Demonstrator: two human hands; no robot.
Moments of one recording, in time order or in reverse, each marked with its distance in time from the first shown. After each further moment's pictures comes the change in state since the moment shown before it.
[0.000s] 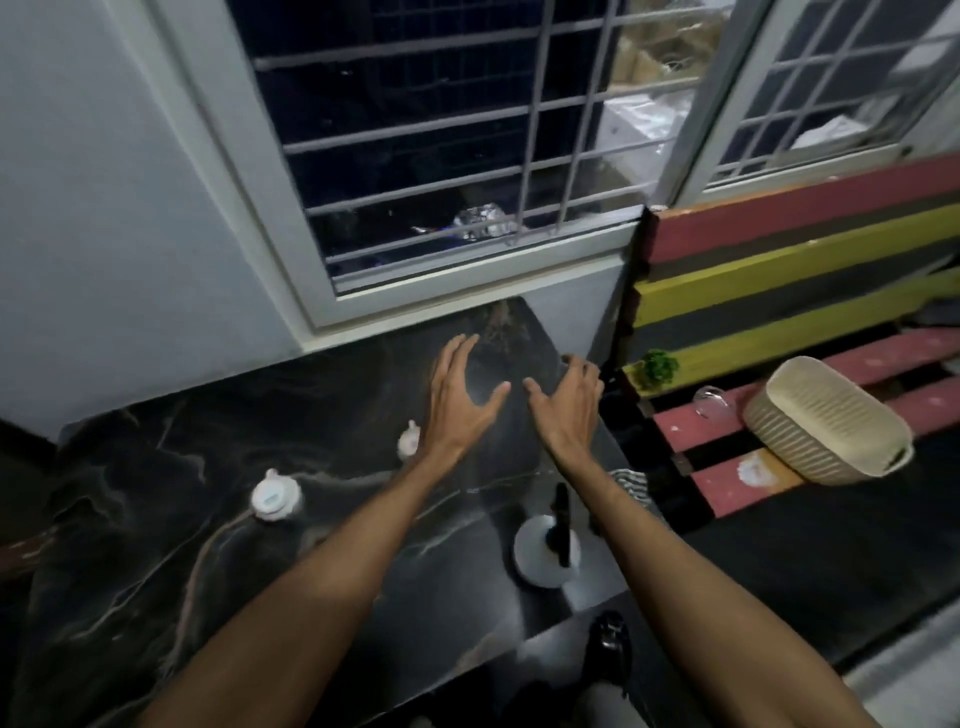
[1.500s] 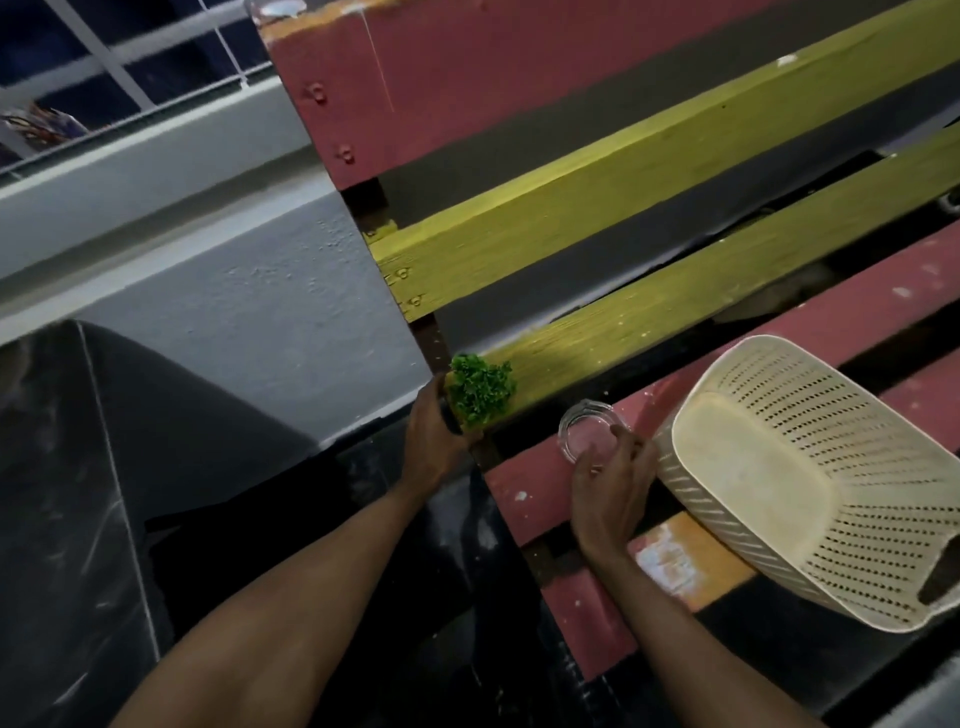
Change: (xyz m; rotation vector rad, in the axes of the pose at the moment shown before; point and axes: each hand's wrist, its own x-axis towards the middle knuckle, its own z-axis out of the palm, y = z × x) left_hand 0.213 -0.081 0.635 0.011 -0.277 -0.285; right_hand 0.351 0.559 0.007 -0.140 0.089 0.355
